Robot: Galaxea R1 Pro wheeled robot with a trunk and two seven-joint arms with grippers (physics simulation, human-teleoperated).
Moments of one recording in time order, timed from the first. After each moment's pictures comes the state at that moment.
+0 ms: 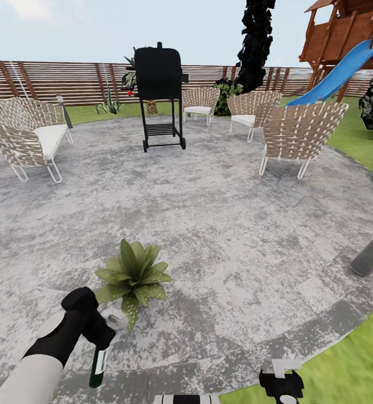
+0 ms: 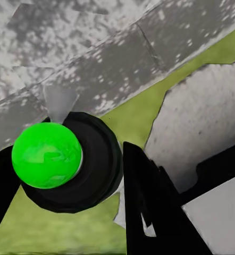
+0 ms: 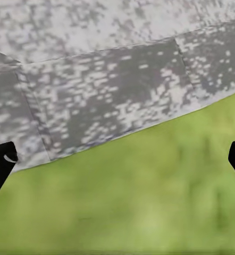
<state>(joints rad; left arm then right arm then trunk) -0.59 0.09 0.05 -0.97 -1.18 0.98 -1.35 -0.49 -0.01 -0.37 -0.10 0.46 -0.23 -0.29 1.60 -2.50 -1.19</state>
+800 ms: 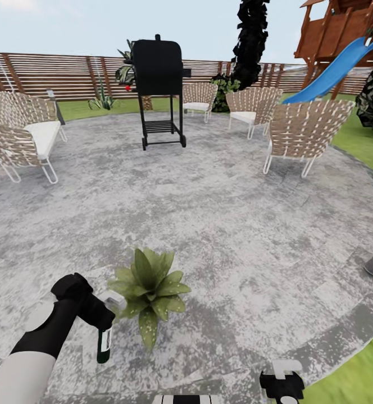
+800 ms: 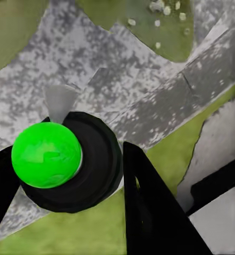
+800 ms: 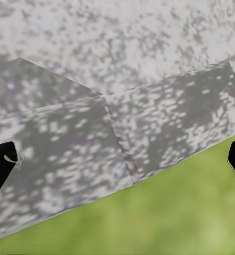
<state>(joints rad) -0.59 0.12 0.04 -1.16 -1.18 0.97 -1.49 -0.49 -0.01 -0.37 -0.09 0.47 -0.23 -0.29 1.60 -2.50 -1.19</state>
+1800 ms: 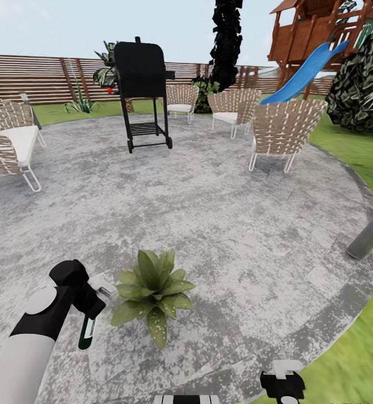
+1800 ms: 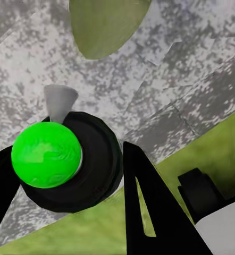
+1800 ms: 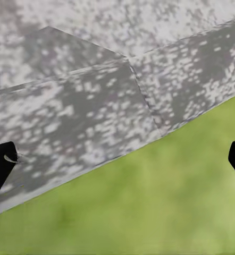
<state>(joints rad) -0.68 0.15 0.03 -1.14 -1.39 0.96 -1.56 -0.49 -0.01 -0.37 -0.09 0.47 -0.23 -0.29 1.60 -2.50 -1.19</state>
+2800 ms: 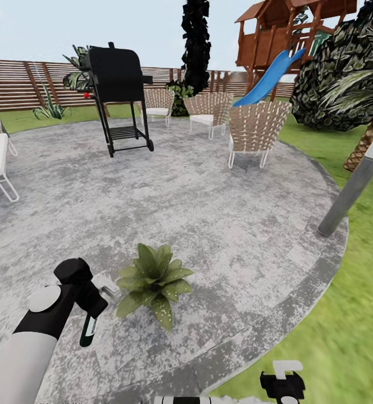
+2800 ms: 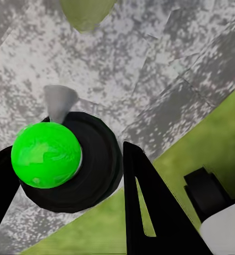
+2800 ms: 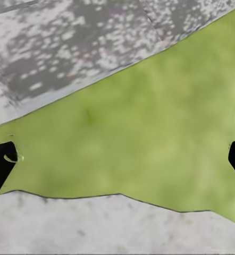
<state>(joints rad) -0.69 0.15 -0.02 -1.14 -1.39 0.96 -1.56 -0.49 -0.01 -0.37 -0.09 0.47 -0.23 -0.29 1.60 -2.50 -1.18</state>
